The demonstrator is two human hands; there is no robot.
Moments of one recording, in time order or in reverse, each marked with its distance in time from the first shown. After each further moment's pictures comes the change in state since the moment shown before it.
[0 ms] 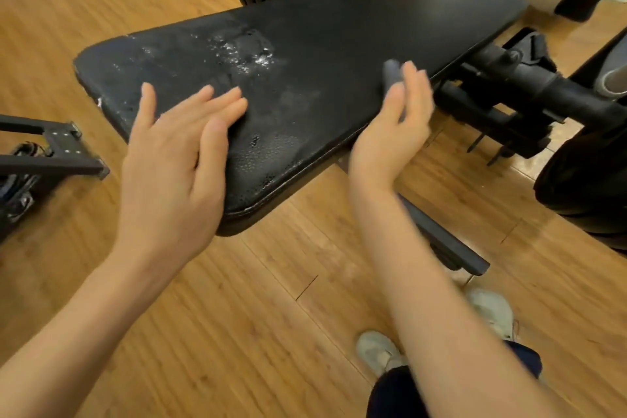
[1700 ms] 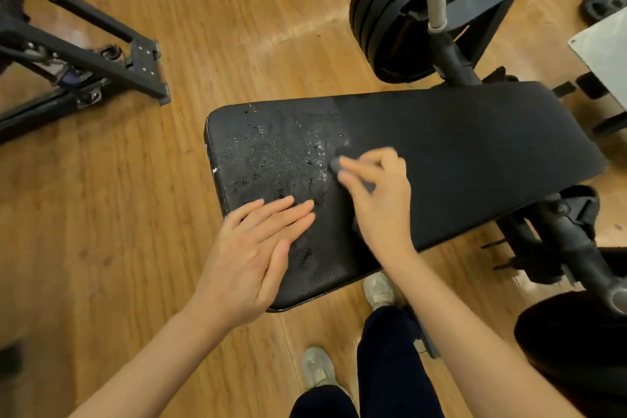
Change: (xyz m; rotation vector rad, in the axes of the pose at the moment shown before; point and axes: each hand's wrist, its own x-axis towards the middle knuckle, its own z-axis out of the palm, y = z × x) left_hand 0.006 0.008 -0.008 0.035 -0.144 -0.108; right_hand 0.020 -0.070 0.064 -0.655 -1.152 -0.404
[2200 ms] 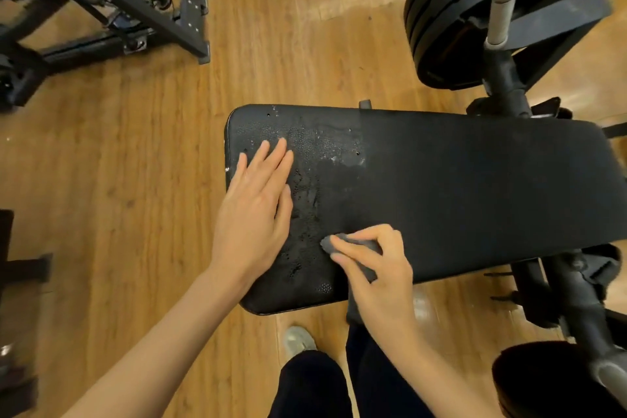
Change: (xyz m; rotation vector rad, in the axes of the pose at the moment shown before) left_hand 0.055 0.009 -0.003 0.087 0.143 -0.501; right_hand -0.045 0.004 -0.035 0.069 -0.287 -0.158
